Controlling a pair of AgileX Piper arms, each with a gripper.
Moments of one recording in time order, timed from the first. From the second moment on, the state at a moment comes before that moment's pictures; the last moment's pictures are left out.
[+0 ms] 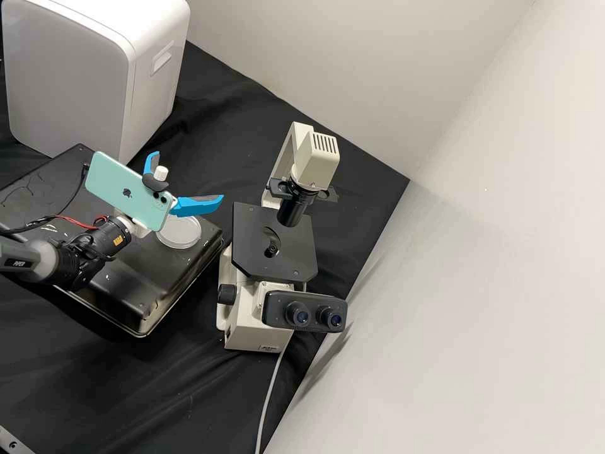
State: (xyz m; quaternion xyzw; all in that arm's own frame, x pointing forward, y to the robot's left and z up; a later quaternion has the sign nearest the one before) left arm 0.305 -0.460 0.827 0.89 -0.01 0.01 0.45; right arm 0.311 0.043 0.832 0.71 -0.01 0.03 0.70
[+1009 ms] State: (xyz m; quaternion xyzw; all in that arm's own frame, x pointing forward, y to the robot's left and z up) left arm 0.257 -0.472 0.798 0.88 0.00 -0.06 0.47; right arm 0.311 0.043 0.832 0.71 -0.01 0.03 0.70
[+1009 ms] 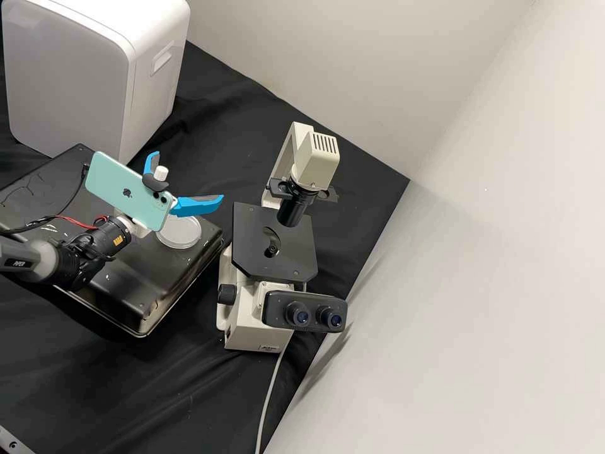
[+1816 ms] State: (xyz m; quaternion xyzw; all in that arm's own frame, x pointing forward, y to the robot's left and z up) left arm 0.190 -0.499 0.766 0.87 -0.08 -0.14 0.47; right arm 0.311 0.043 0.832 0.71 -0.01 0.03 0.70
